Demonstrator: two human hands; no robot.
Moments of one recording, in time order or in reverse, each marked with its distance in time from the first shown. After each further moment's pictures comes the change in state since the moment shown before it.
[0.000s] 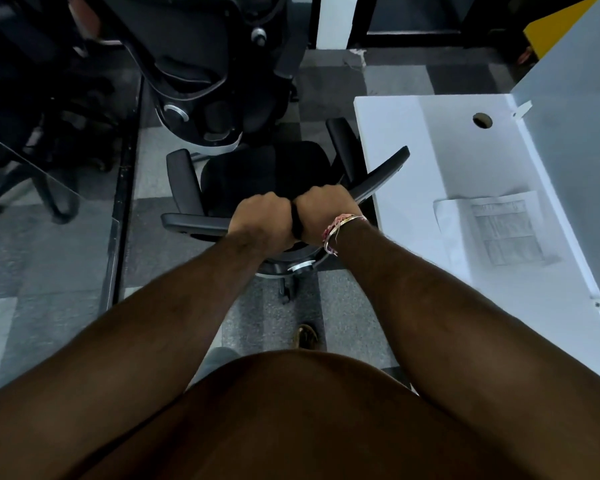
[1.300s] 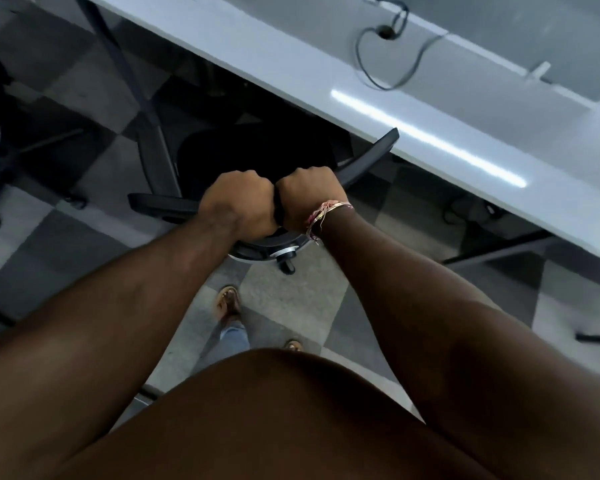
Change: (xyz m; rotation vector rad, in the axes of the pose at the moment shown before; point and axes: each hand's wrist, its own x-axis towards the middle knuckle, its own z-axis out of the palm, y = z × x) left_hand -0.454 -0.032 0.097 0.227 -0.040 1.125; right_hand -0.394 -0.463 -0.026 0.185 -0.178 1.028
